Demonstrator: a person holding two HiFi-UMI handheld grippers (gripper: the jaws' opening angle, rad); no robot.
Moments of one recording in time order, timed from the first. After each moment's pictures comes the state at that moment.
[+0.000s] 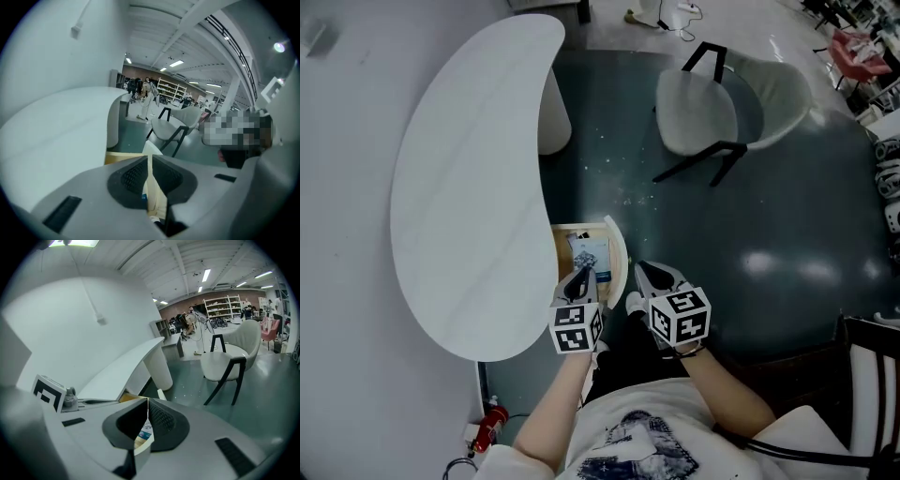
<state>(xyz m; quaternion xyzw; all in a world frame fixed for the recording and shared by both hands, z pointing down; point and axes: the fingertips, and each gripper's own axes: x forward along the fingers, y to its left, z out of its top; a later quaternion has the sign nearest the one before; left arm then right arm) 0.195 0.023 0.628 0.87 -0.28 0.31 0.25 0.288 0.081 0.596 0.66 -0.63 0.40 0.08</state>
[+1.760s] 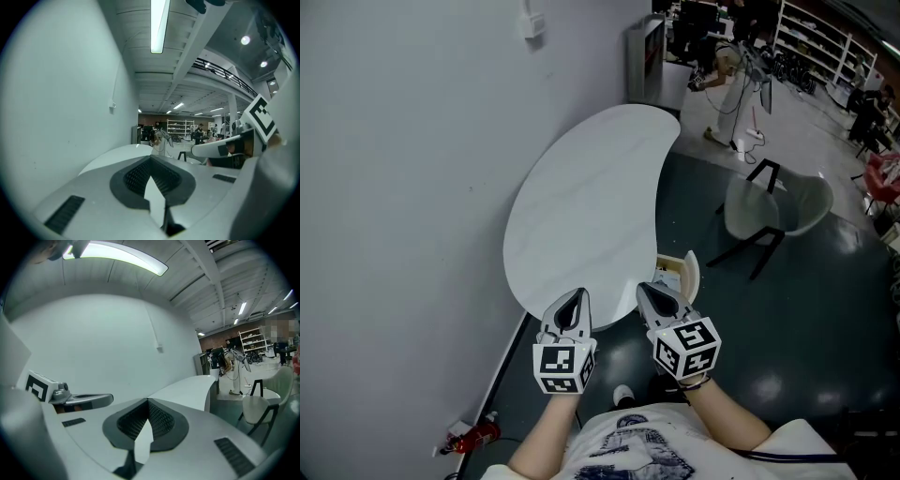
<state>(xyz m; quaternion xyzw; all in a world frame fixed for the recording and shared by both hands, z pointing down) -0.109 0.054 0.338 0.91 -0.41 0.09 0.08 -0.002 0.084 0.344 0.61 -0.78 0.18 0.02</state>
